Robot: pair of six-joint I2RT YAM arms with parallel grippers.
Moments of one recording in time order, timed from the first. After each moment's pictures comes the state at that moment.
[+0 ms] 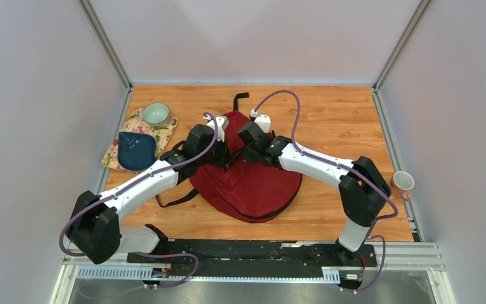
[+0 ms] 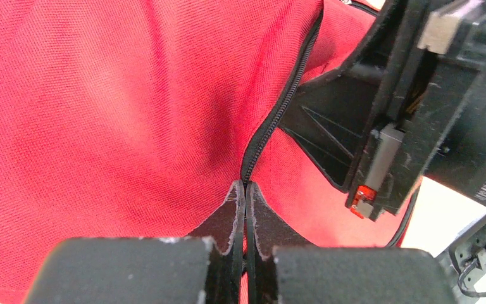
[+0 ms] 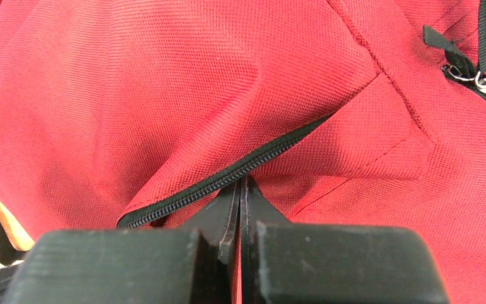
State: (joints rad) left arm -0.62 1.29 0.87 -0.20 0.09 -0.38; right arm 0.85 1.76 1.32 -0.43 0.34 0.76
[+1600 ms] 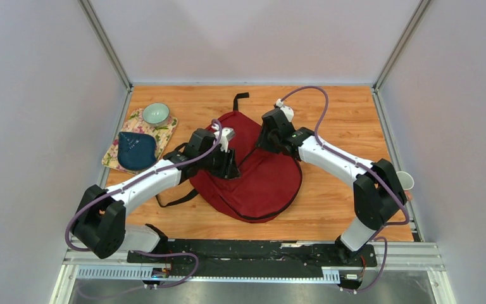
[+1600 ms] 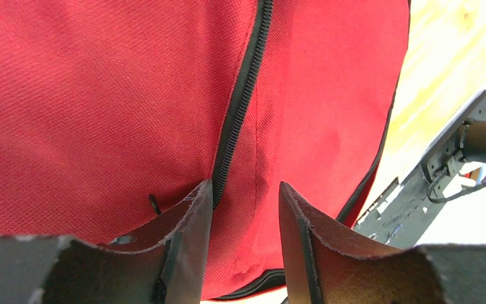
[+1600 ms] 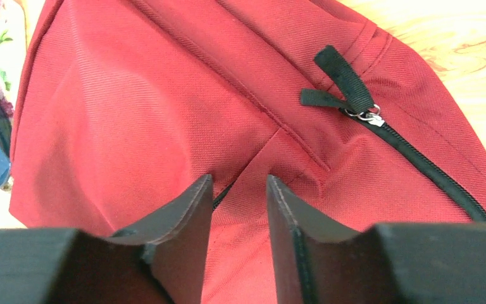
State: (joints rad) left arm -0.61 1.34 0.84 -0.26 0.35 -0.34; right arm 0.67 1.65 1.24 -0.38 0.19 0.82
